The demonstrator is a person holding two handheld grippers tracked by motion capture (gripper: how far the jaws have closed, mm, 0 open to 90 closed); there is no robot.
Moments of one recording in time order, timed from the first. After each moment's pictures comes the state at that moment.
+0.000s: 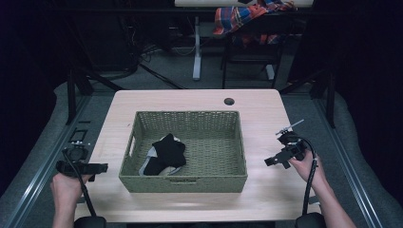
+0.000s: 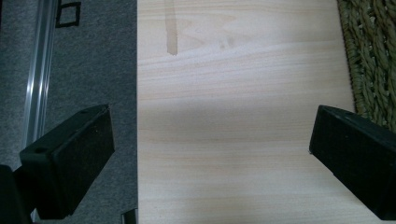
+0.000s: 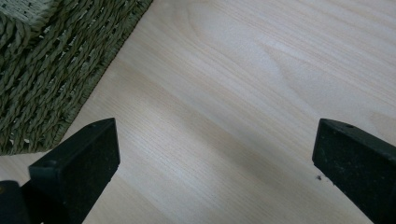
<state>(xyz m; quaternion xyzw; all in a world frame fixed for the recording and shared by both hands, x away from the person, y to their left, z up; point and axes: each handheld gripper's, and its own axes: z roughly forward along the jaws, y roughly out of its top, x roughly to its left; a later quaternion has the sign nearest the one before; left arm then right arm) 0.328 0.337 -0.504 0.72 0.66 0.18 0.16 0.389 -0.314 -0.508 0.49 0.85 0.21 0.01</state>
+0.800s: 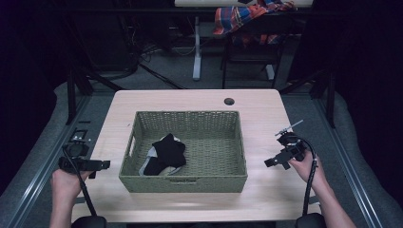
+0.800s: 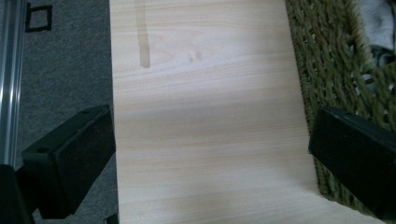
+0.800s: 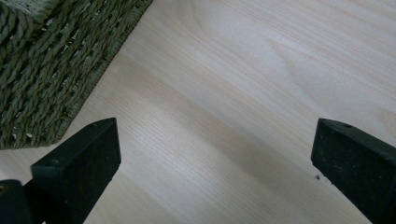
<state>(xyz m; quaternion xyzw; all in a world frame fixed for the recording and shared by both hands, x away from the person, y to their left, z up) 0.331 0.330 -0.483 0.73 0.64 0.14 0.19 0.388 -0.314 -0.509 0.48 0.85 0.20 0.00</state>
